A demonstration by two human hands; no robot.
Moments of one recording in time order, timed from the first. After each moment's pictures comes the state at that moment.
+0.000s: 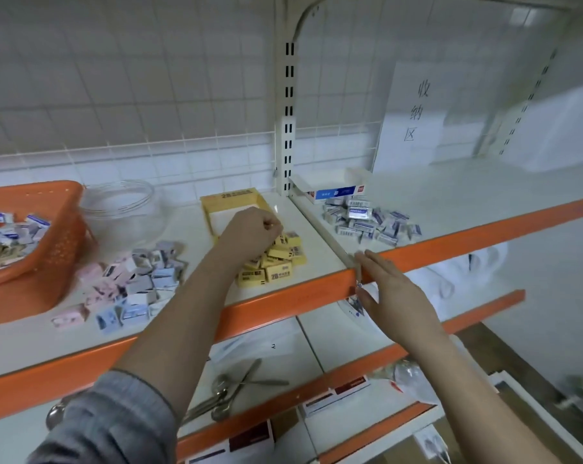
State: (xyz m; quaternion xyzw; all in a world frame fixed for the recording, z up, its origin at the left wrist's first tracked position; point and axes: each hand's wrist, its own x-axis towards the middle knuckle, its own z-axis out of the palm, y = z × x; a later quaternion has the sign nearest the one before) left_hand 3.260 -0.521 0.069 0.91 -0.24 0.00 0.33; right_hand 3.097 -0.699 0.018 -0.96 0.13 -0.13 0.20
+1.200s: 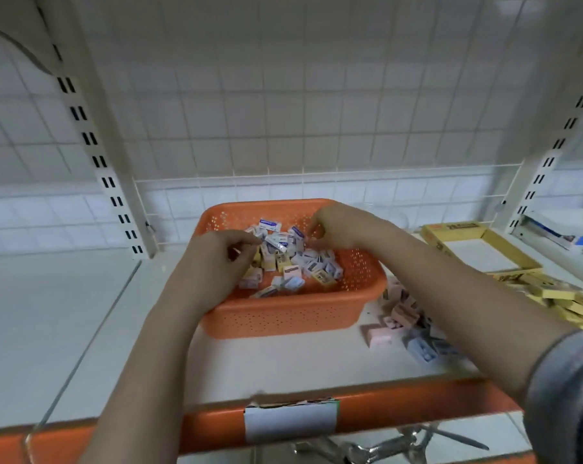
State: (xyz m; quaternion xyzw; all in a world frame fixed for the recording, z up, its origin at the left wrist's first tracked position) left_hand 3.294 -0.098 0.101 0.92 -0.12 0.17 0.32; right_hand 3.364 -0.304 0.119 -0.98 -0.16 0.01 0.06
